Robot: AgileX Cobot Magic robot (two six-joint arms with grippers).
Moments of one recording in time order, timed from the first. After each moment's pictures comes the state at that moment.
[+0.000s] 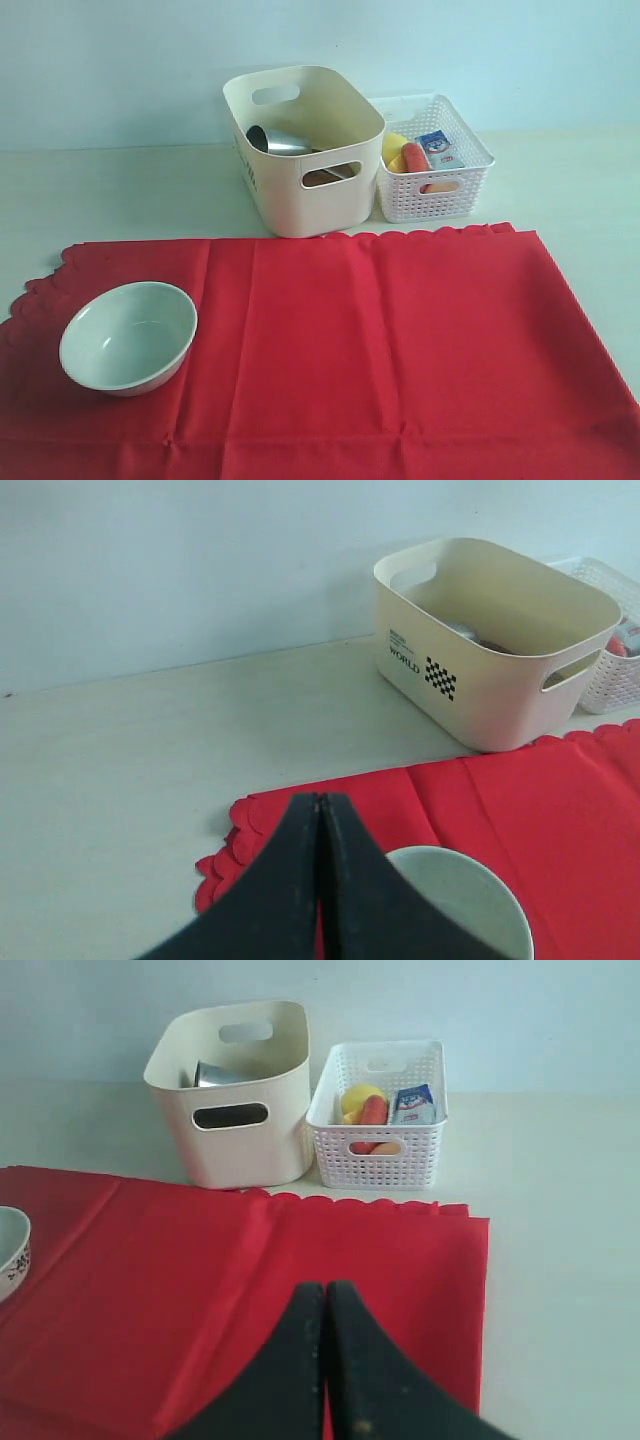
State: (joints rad) left arm -0.20 0.59 -0.62 0.00 0.49 0.05; right arm 0.28 0.21 -0.36 0.10 0.58 -0.01
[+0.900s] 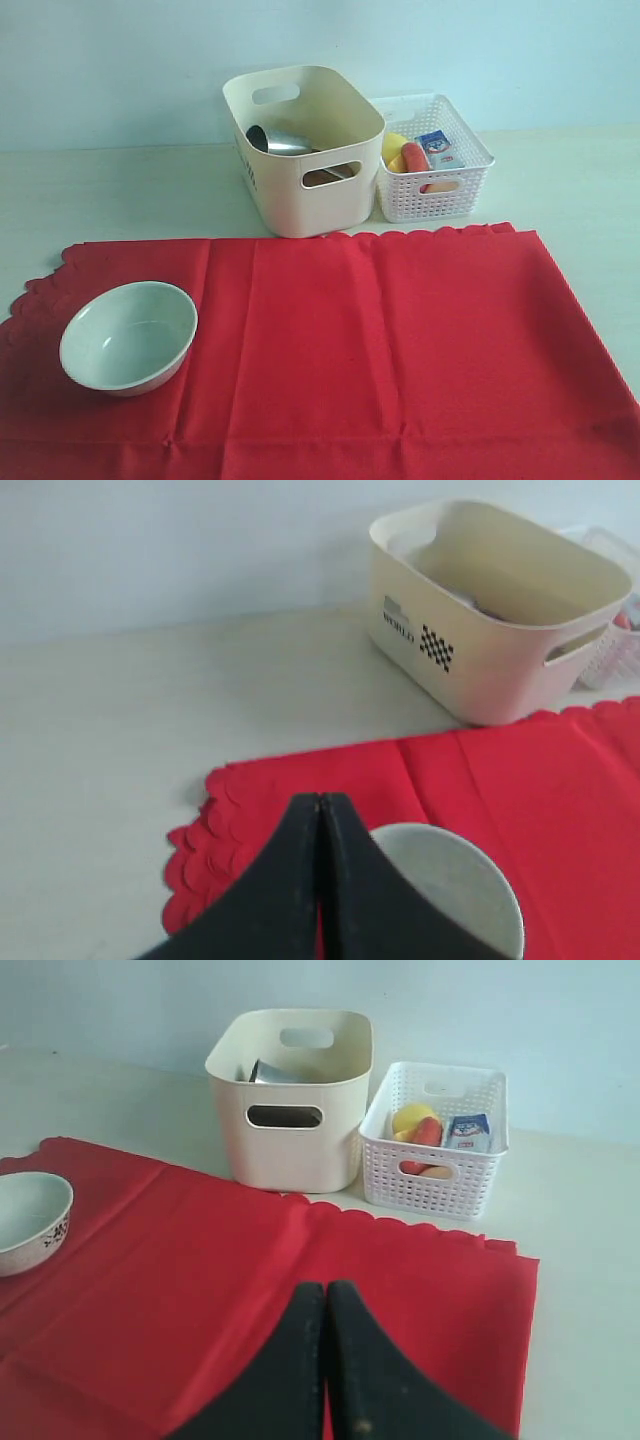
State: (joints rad) left arm -0.20 0.71 -0.59 -0.05 0.43 0.05; right arm 0.28 0.21 -0.28 0.35 0.48 -0.35
